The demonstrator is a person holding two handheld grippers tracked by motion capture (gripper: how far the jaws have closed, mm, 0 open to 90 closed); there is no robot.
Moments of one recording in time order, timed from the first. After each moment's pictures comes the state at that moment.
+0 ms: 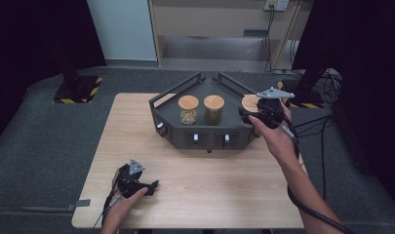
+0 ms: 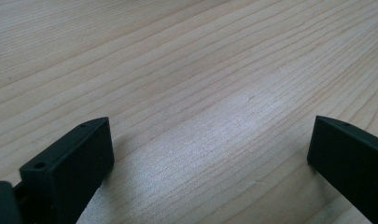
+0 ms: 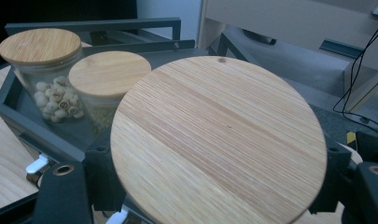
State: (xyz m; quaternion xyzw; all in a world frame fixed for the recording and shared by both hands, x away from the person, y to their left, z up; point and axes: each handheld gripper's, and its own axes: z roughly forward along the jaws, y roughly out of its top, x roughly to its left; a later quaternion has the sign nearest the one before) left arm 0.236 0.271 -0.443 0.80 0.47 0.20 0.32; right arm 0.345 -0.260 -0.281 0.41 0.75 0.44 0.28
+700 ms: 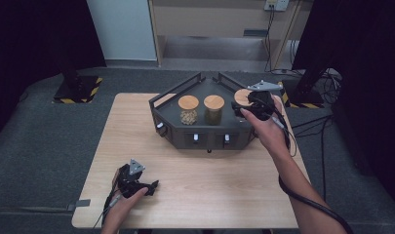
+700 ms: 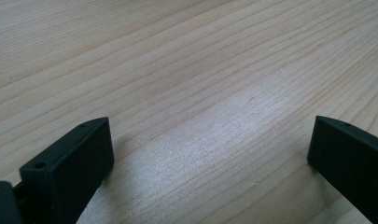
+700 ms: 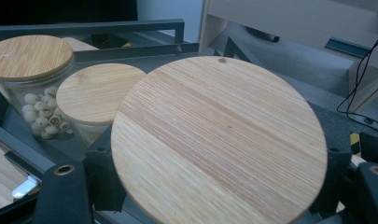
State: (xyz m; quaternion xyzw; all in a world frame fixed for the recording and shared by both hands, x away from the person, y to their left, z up) left arm 0.235 0.269 -0.443 0.80 0.47 0.20 0.32; right arm 0.373 -0.239 -0.277 0.41 0.76 0.42 0.27
